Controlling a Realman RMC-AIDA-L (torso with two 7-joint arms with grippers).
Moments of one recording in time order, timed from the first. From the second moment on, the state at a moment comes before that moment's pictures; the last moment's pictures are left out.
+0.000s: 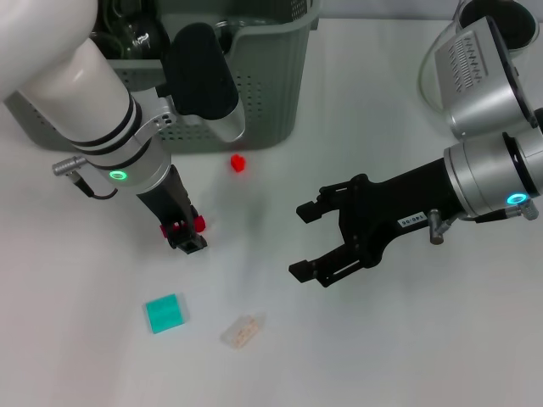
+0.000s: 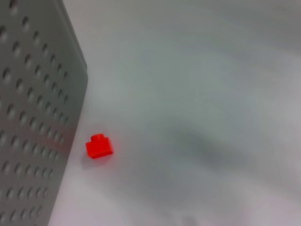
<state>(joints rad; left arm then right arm) -0.66 -2.17 1.43 1.13 2.78 1.47 -2.19 0.67 2.10 -1.34 -0.87 -2.00 -1.49 1.76</state>
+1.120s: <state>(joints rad) -0.62 -2.17 1.26 1.39 2.68 1.71 -2.24 0.66 2.10 -1.33 -0.84 -2.00 -1.49 1.74</state>
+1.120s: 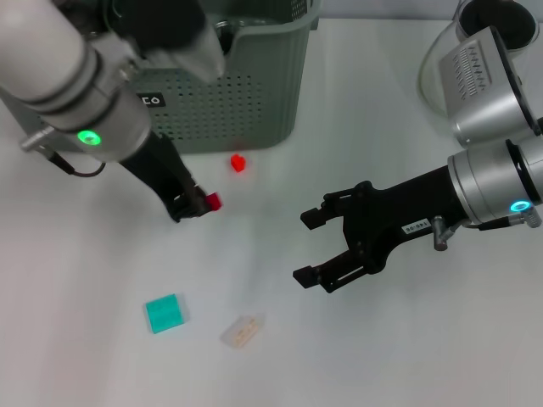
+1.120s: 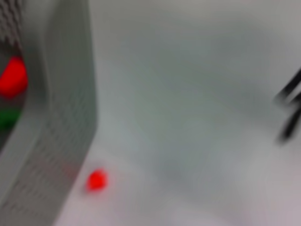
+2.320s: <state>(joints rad) -0.79 -1.91 0.69 1.25 2.49 1.61 -2.31 0.67 2.10 -1.33 -0.85 -2.00 -1.50 1.73</state>
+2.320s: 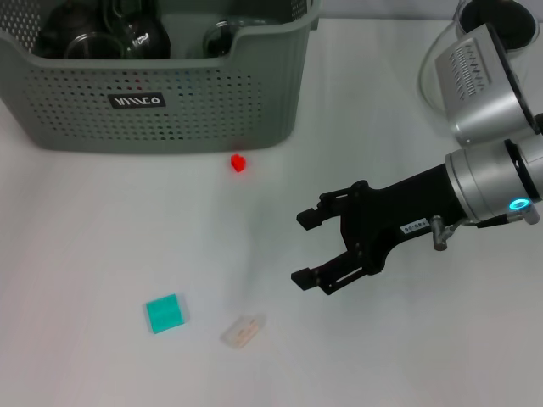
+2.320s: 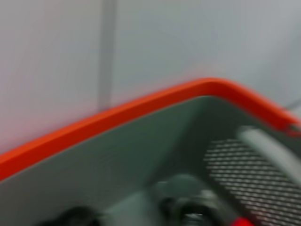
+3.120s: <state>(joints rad) -0.49 -2.15 1.16 1.60 2.49 2.04 -2.09 0.67 2.10 -1.29 -0.84 -1.99 -1.46 1.72</state>
